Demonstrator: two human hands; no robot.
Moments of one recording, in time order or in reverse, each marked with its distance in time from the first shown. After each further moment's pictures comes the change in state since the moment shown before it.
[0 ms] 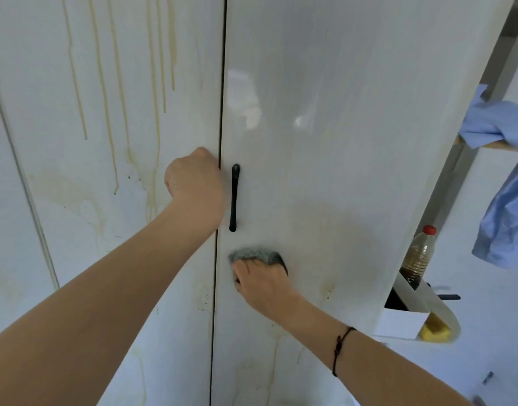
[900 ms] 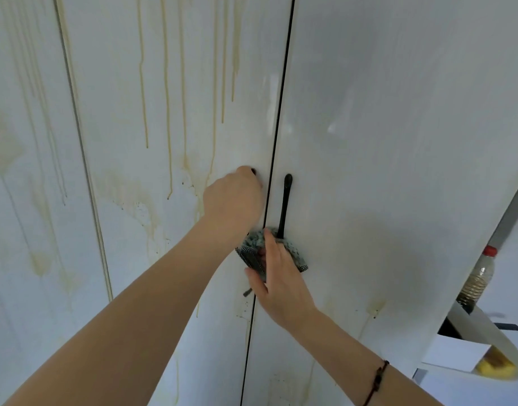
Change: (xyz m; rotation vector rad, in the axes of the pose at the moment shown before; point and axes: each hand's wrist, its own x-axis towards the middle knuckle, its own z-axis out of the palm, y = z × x) left_hand 0.021 -0.031 0.049 -0.427 0.175 0.025; right_hand 0.045 -0.048 -0.009 0.666 0.001 0.368
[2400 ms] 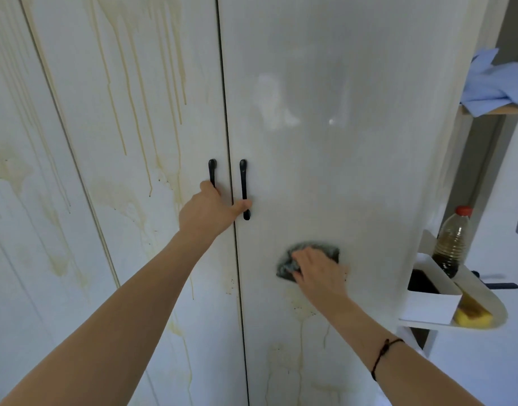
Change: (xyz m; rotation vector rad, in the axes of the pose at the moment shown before) left_hand -0.049 0.009 0.018 -0.153 -0.146 -0.200; right_hand -0.077 0.118 -0.044 -0.439 0.206 -0.148
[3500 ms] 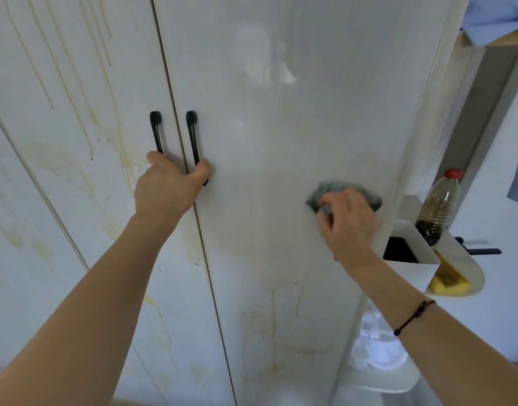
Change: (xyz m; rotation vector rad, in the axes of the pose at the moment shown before) left_hand -0.010 0.005 0.044 -0.075 0.220 -0.084; right_hand 0.011 0.094 -0.050 0.037 0.345 0.091
